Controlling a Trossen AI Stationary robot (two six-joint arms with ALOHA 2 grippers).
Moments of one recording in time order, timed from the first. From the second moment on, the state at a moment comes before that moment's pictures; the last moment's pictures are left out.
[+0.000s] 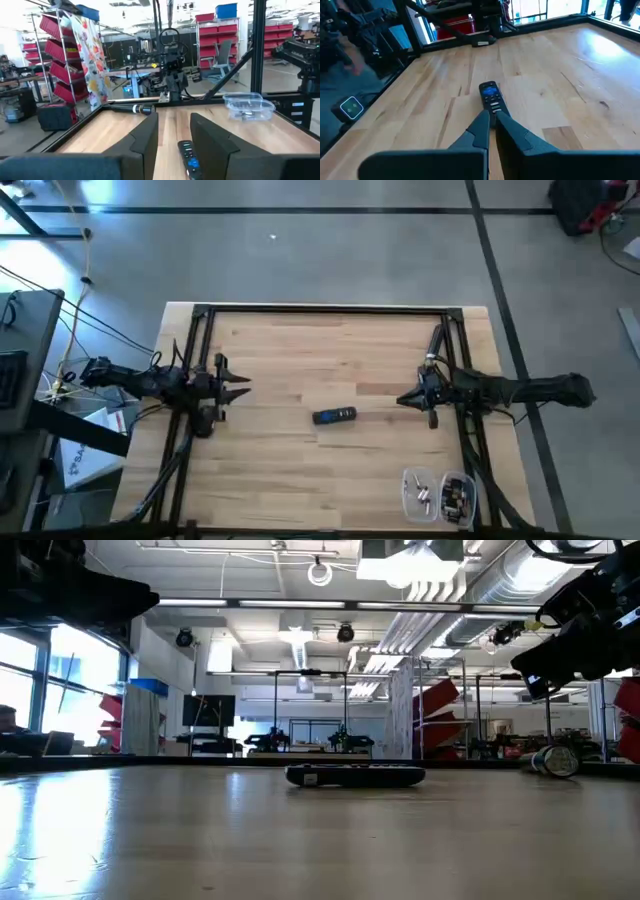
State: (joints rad) left arm -0.23 0.06 0.01 0.18 -0.31 0.13; right arm 0.00 0.25 0.01 0.03 -0.10 0.18
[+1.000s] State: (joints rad) left arm -0.23 0.06 0.02 0.21 -0.46 -0.77; right arm 0.00 0.25 0.01 0.03 -0.10 0.18
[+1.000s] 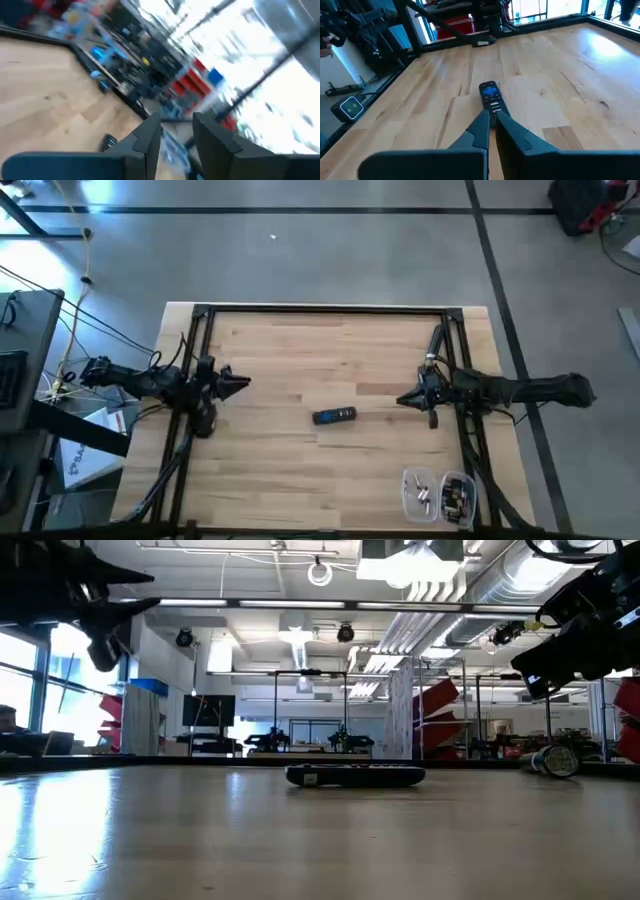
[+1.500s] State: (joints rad) left arm -0.27 0.44 0.11 0.36 -0.58 -0.37; right arm 0.00 0.25 0.01 0.03 -0.10 0.17
